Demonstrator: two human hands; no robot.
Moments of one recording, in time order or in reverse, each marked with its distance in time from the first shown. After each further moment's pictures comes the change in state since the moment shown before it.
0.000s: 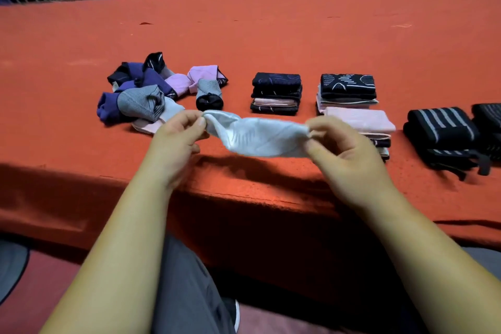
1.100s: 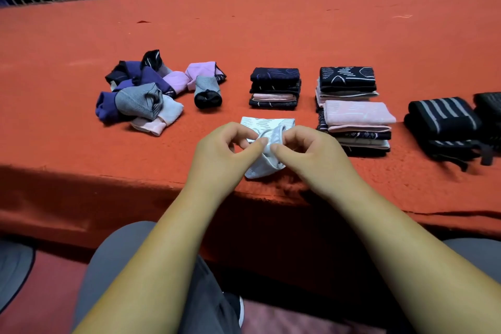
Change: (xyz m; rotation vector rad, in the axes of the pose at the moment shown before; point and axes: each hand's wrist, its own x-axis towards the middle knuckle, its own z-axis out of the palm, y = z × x) left_hand -0.056 0.020 0.068 0.375 -0.015 0.239; right_hand 0.006 0.000 0.037 -0.042 -0.037 0.277
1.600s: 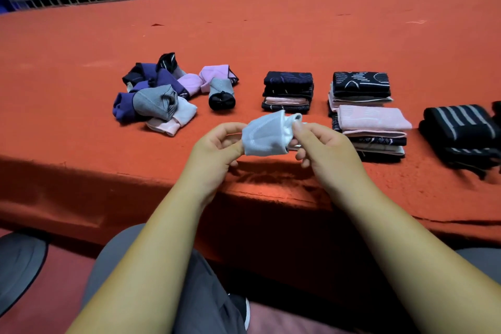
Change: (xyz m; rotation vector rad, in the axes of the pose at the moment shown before) left_hand 0.013 -0.035 -0.025 -0.418 -0.082 -0.233; right_hand 0.009 -0.008 0.010 0.236 0.051 0.120
